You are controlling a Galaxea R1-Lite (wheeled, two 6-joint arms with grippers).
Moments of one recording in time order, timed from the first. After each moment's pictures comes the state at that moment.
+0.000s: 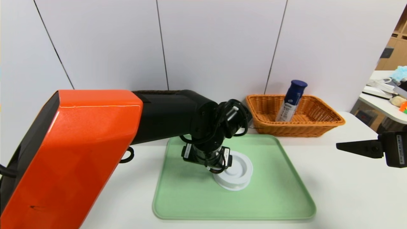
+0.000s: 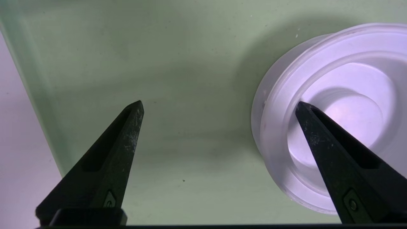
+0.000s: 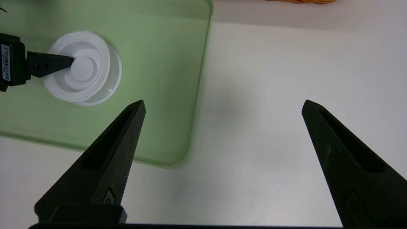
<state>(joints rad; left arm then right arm) -0.86 2.26 -1.96 0.83 0.35 -0.57 0.13 1.21 -0.97 0.43 0.08 0.05</state>
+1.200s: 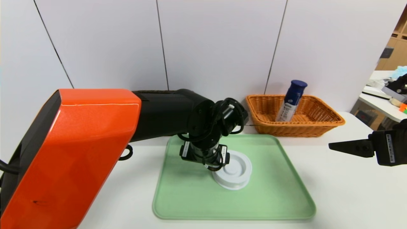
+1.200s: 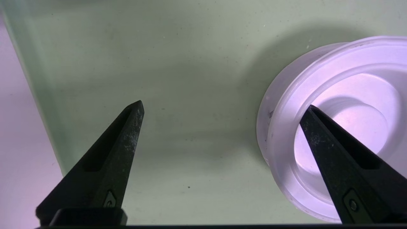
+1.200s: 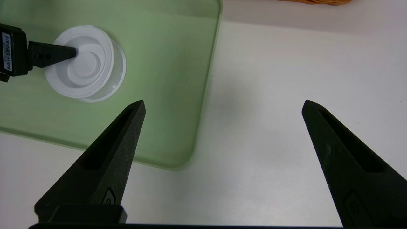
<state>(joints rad) -0.83 2.26 -1.96 0.83 0.34 -0.59 0.17 1.24 -0.99 0.42 0.07 0.05</state>
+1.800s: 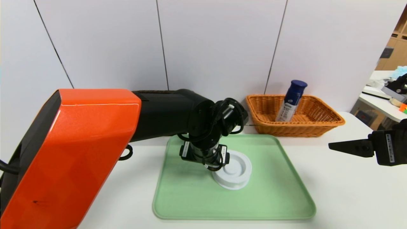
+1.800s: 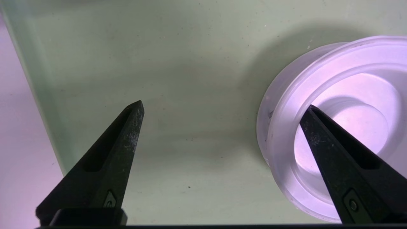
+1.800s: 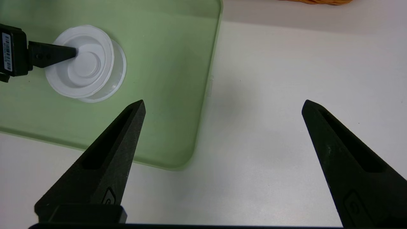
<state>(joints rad) -0.83 2.26 -1.96 0.83 0.34 -0.59 0.17 1.24 -0.99 0.42 0.07 0.05</state>
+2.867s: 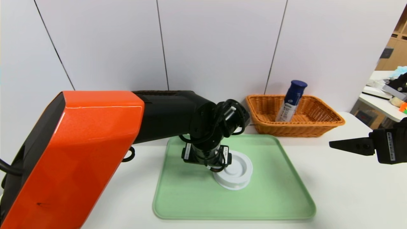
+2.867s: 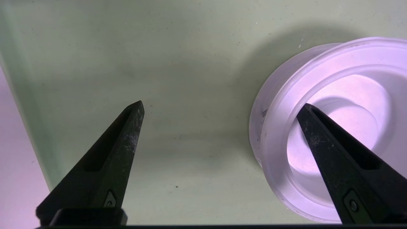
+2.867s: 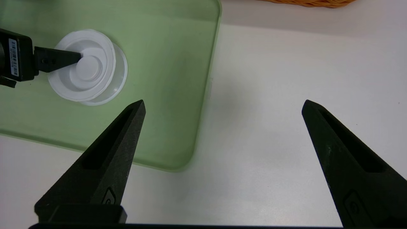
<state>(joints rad) -0.84 2.27 -1.96 0.83 0.31 -0.63 0.16 1.24 -1.00 0.42 0.07 0.05</state>
